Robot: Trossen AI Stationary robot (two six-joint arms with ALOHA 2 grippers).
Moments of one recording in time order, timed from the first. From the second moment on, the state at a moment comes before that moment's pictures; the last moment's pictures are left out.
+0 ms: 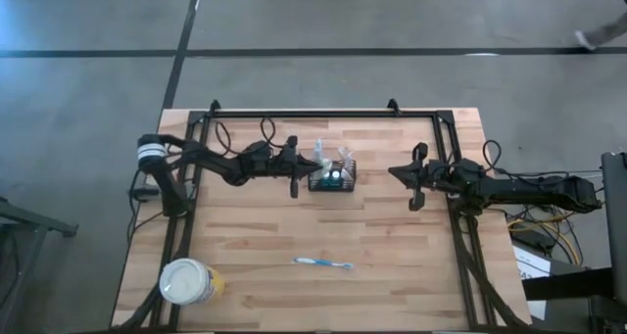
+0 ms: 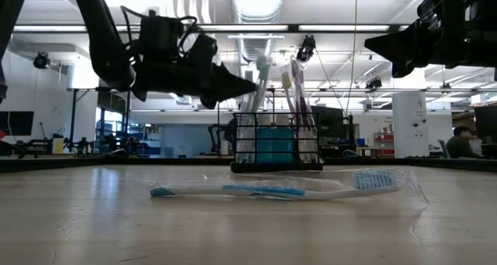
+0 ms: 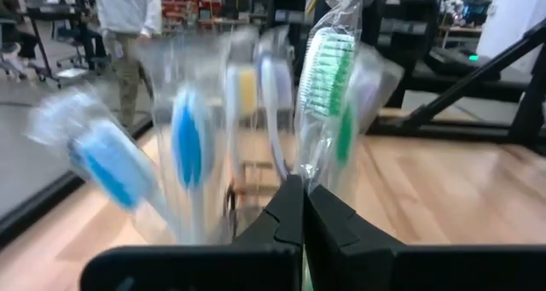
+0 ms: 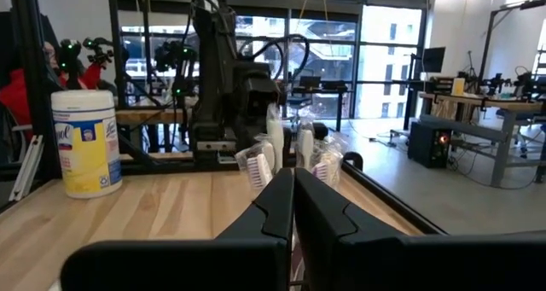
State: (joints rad) left arm 0.28 1.71 0.60 1.11 0.22 -0.03; right arm -0.17 0.49 0.01 0.63 0.00 0.00
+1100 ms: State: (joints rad) left arm 0.28 1.81 0.52 1.26 0.18 -0.03; right arm -0.17 0.49 0.01 0.63 0.00 0.01
